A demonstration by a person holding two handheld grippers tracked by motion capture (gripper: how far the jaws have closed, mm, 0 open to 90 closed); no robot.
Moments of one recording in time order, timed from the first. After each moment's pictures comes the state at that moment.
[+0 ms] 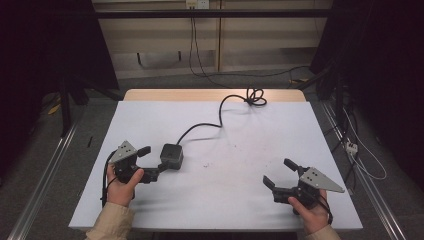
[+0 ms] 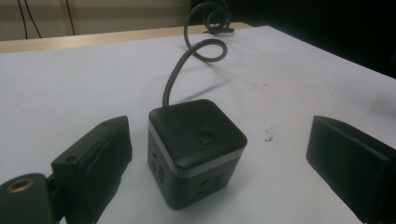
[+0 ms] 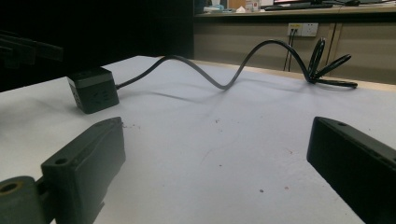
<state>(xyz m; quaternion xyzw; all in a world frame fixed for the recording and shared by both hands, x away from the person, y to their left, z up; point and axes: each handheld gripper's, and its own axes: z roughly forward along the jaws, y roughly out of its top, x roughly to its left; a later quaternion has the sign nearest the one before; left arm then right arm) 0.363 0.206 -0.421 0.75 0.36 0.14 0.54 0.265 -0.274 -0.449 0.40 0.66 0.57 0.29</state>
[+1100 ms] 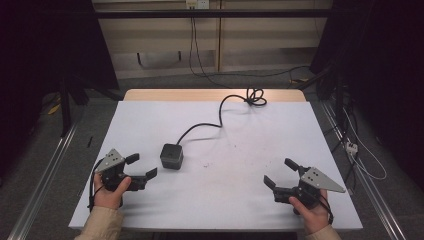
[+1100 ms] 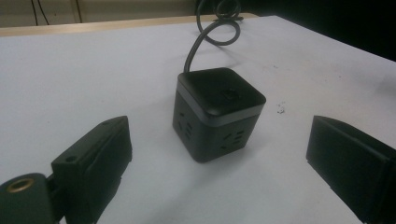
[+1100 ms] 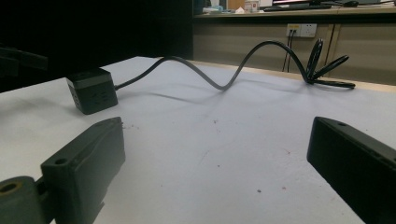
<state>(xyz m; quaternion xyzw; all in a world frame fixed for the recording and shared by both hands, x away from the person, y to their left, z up) 0.350 0.240 -0.434 0.75 0.36 0.14 0.53 0.265 -0.275 -0.448 0.40 0.65 0.57 0.29</state>
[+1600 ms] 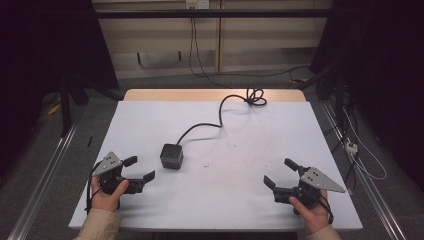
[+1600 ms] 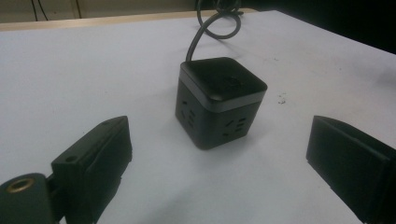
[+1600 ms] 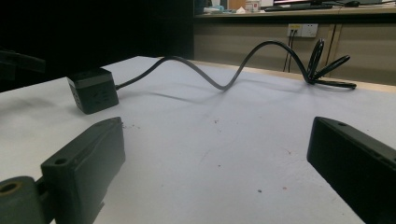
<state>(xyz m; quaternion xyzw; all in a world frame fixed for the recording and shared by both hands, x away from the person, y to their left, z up) 0.345 0.246 -0.438 0.76 0.36 0.14 0.53 0.265 -0.276 -0.448 0.40 0.66 0.57 0.29</state>
